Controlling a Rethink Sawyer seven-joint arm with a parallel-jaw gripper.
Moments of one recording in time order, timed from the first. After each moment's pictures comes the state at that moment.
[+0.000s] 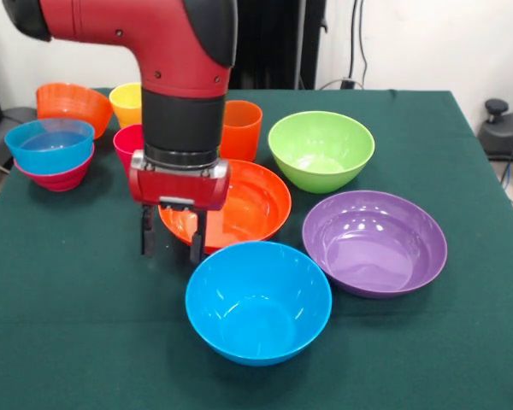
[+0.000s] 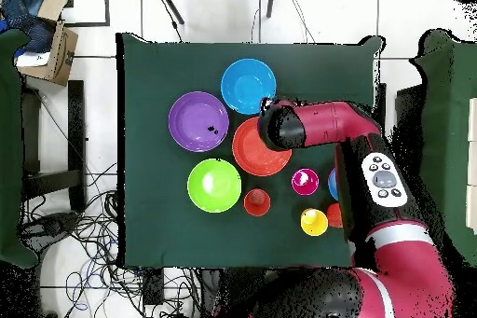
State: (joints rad) arm -0.55 -0.47 0.35 1.38 -0.67 0.43 1.97
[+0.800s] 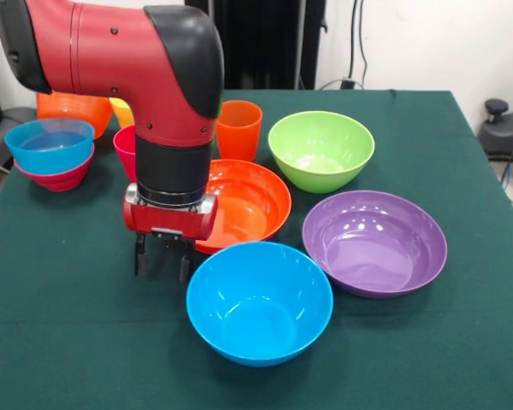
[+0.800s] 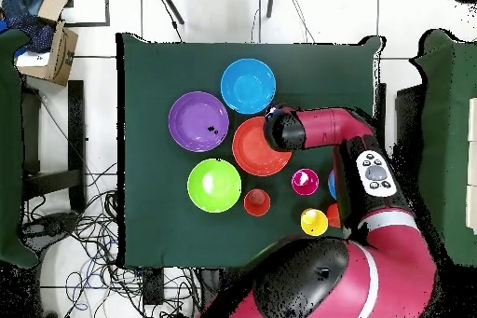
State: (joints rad) arm -0.54 -0.35 0.29 1.31 -0.67 0.43 1.97
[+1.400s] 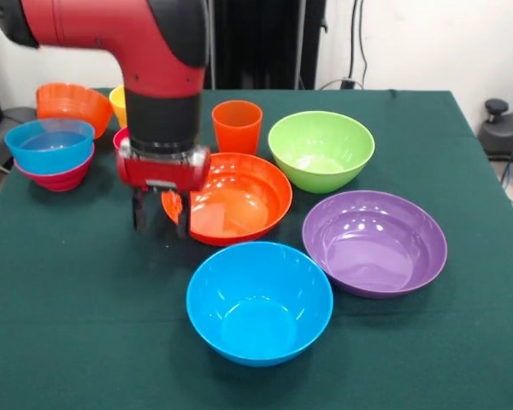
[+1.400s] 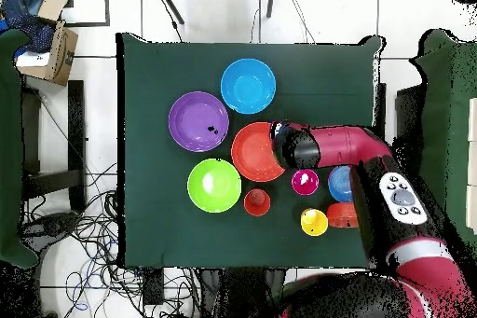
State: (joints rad) arm -0.65 -0.49 0.36 1.52 -0.67 0.43 1.97
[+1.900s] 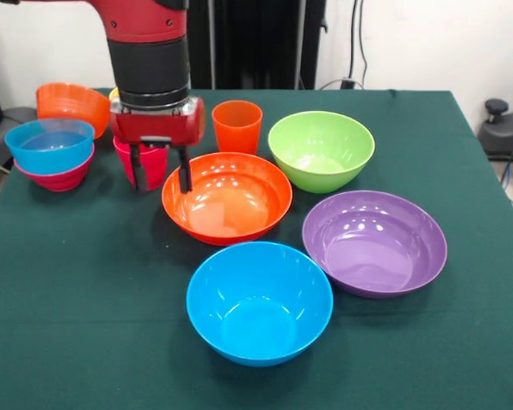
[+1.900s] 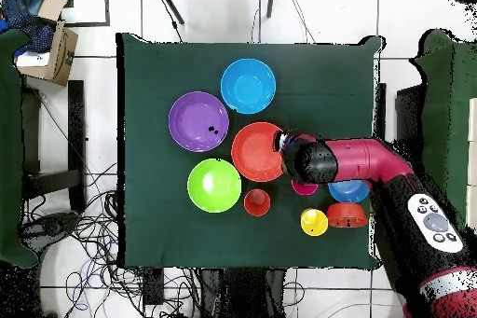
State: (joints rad) arm -0.81 -0.58 0.52 1.67 -0.67 0.48 1.92
